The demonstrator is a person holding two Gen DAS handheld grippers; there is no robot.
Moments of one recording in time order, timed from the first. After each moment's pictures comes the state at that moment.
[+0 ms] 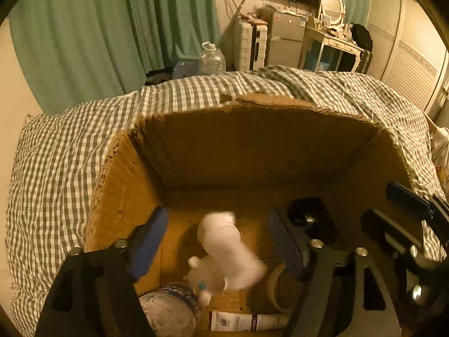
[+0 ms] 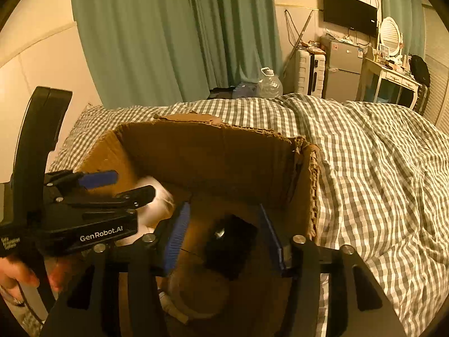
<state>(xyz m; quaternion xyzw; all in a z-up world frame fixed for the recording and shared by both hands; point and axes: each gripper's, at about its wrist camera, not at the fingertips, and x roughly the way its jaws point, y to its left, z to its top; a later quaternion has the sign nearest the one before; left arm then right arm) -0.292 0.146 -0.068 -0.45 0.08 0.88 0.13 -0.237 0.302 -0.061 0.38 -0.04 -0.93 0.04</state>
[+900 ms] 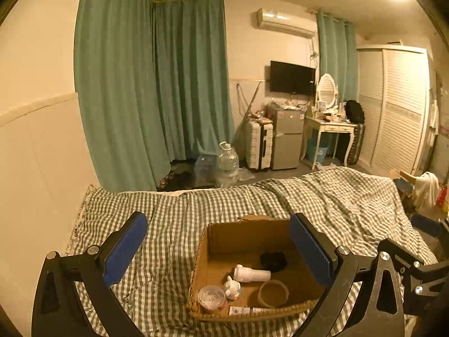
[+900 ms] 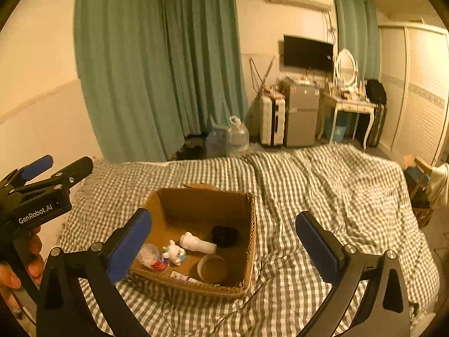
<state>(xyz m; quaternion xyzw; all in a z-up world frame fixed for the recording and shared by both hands) -0.120 0.067 0.173 -0.22 0.04 0.97 0.12 -0.067 0.269 0.137 0.27 -0.05 -0.96 -0.06</state>
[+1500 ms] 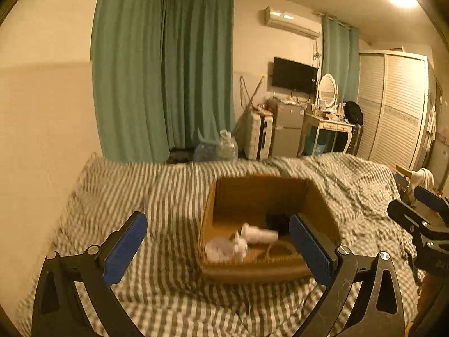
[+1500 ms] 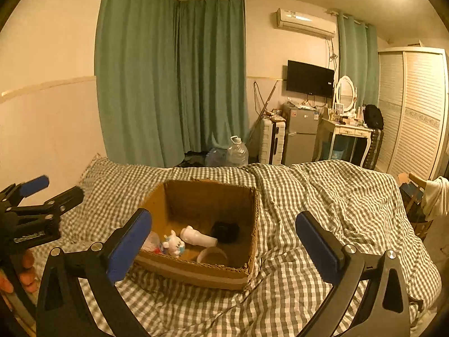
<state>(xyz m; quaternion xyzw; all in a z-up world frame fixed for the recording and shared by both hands) -0.075 0.015 0.071 -0.24 0.01 0.96 0.12 -0.014 0.237 0.073 0.21 0.00 -0.98 -0.06</state>
